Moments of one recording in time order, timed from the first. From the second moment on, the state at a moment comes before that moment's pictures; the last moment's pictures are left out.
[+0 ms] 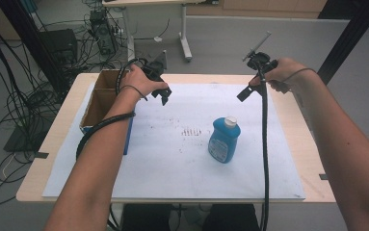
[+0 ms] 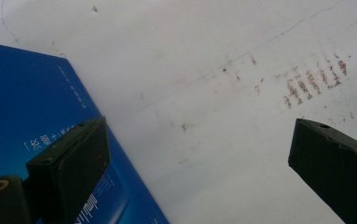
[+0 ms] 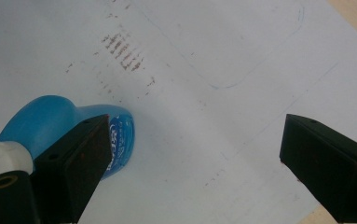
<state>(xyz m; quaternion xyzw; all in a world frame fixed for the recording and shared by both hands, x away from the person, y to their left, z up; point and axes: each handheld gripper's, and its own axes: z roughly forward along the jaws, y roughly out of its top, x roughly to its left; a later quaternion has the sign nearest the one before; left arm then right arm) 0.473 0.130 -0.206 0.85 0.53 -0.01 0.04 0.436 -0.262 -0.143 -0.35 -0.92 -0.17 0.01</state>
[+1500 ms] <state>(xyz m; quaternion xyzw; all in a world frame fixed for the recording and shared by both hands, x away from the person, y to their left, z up) 0.461 0.126 -0.211 0.85 0.52 -0.03 0.04 0.371 -0.318 -0.155 -0.37 -0.91 -0.17 0.01</state>
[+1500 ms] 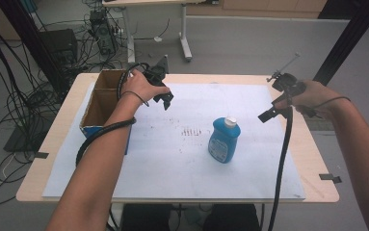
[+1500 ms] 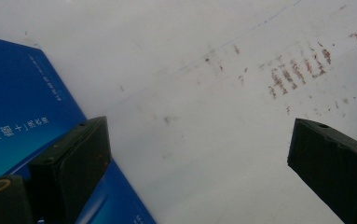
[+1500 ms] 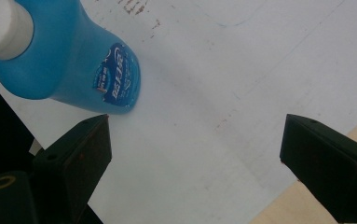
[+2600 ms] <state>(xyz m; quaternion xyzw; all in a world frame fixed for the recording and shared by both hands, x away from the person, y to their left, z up) 0.452 0.136 -0.213 0.85 0.52 -0.03 0.06 0.337 -0.350 -0.176 -0.38 -0.90 -0.19 0.01</state>
